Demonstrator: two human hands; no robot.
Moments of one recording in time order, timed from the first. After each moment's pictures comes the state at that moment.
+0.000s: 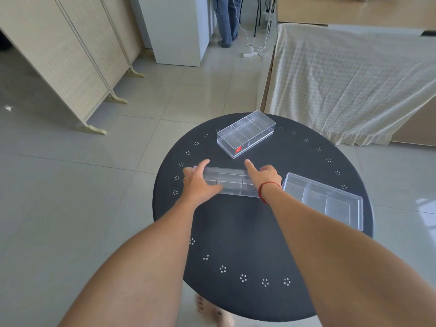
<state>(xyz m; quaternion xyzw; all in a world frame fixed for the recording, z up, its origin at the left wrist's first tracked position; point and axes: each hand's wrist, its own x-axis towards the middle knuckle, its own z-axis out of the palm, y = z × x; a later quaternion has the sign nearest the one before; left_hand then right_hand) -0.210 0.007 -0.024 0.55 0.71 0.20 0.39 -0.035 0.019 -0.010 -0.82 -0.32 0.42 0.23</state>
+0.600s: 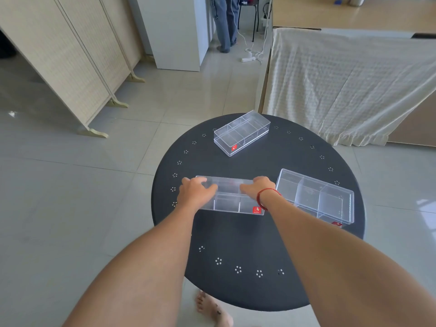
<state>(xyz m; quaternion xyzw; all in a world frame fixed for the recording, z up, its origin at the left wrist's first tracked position) -0.201 -0.022 -0.023 0.52 0.77 0.11 0.35 -0.024 -0.013 -0.016 -0.79 -0.45 0.42 0.06</state>
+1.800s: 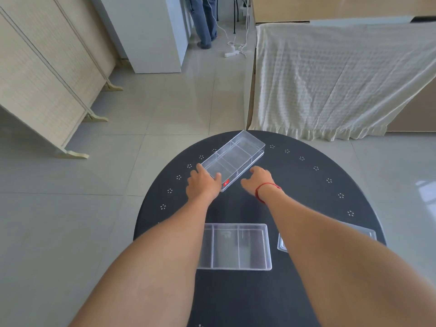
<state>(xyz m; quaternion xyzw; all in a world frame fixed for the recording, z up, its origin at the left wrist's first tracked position) -0.137 0.150 -0.027 0.57 0.77 0.06 0.28 0.006 0.137 -0.021 -0.79 -0.46 0.40 0.12</state>
